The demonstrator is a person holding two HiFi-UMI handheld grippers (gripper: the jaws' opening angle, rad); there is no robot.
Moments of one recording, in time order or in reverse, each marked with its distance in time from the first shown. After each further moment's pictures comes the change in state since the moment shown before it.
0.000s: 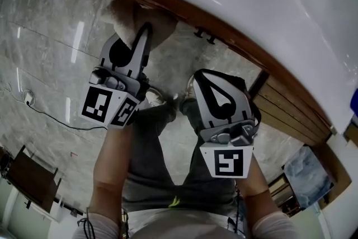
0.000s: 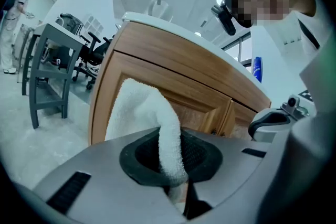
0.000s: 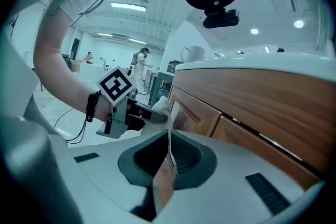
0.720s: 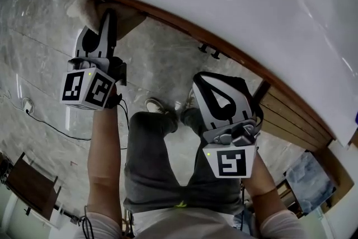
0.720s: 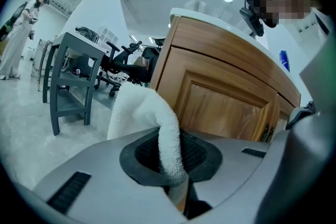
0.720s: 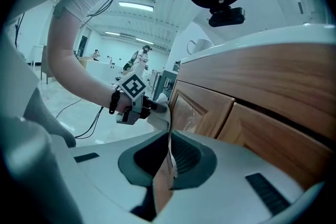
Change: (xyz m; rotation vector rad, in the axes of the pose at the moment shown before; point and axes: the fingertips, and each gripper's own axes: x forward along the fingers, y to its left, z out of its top) left arm 0.014 0.115 0.001 0.008 -0.066 0.206; right arm 0.032 -0.001 -0.024 -0.064 -0.014 0.047
